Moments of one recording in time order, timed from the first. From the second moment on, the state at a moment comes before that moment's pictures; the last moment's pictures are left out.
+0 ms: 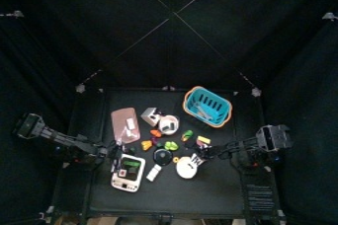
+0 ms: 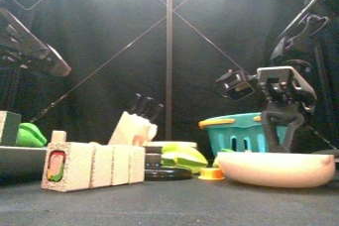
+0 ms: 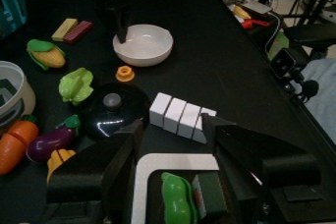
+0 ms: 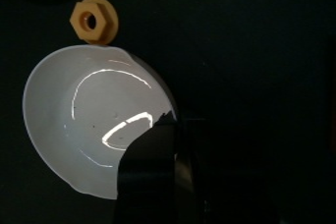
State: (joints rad) left arm -0.26 -0.58 1.29 -0.26 -0.38 0.22; right arm 0.06 -0.03 0.82 -0.09 0.38 0.91
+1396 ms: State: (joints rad) left arm -0.26 -0.58 1.29 -0.26 -0.38 0.22; right arm 0.09 -0.01 0.76 -0.18 0.54 0.91
